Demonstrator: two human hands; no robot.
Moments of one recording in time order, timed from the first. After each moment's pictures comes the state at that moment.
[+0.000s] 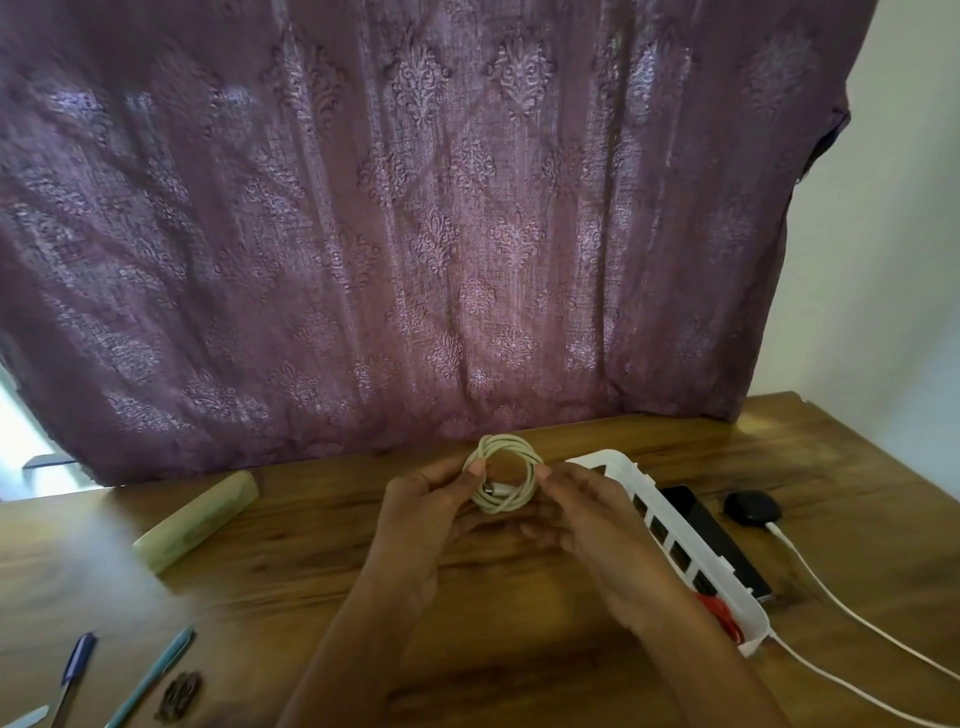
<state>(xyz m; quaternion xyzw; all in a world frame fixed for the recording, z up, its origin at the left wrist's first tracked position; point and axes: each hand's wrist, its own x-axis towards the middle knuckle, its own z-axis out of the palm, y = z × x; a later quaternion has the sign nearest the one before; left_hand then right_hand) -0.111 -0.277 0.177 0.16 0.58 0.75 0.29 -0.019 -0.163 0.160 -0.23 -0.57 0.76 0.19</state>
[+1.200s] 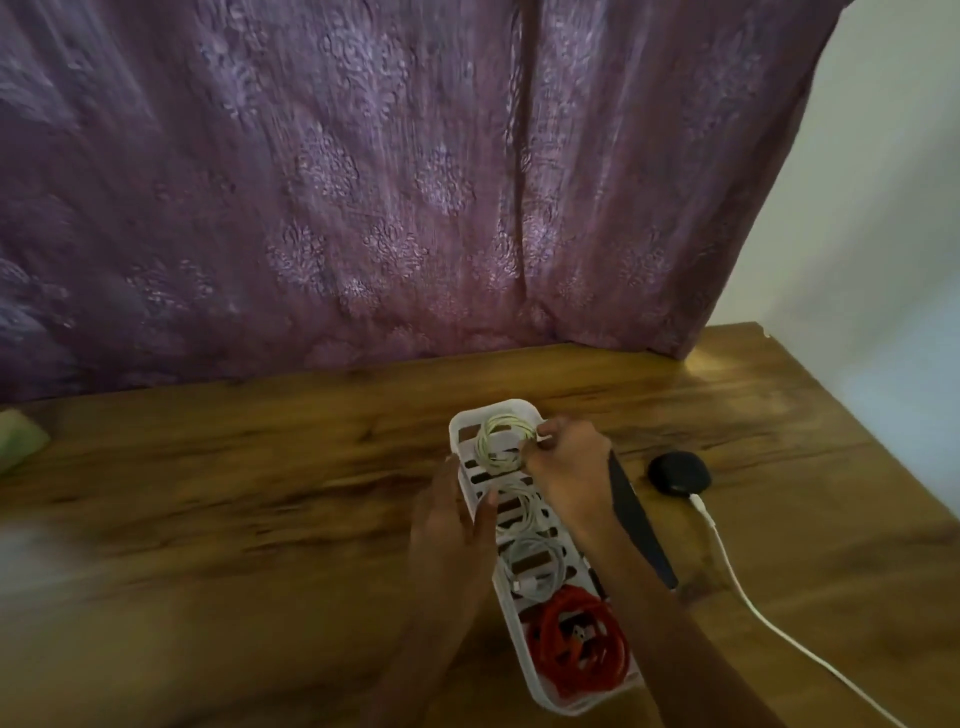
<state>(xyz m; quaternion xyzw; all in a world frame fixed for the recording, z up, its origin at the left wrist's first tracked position) -0.073 -0.117 0.039 0.20 0.84 0.49 0.13 -0.051 0.007 0.065 -0.44 -0.79 0.39 0.19</state>
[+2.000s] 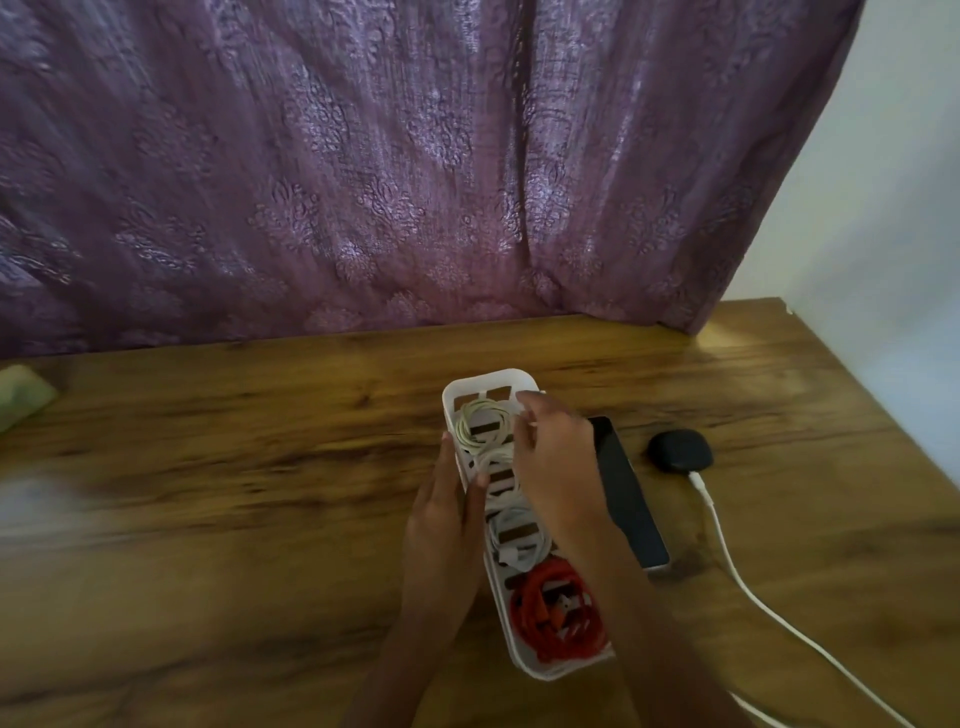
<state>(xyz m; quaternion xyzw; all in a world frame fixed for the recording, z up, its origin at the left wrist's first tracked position) -0.054 -0.119 0.021 0.25 0.83 0.49 0.12 -0.032 -0.006 0.068 -0.30 -0.88 0.33 0.19</state>
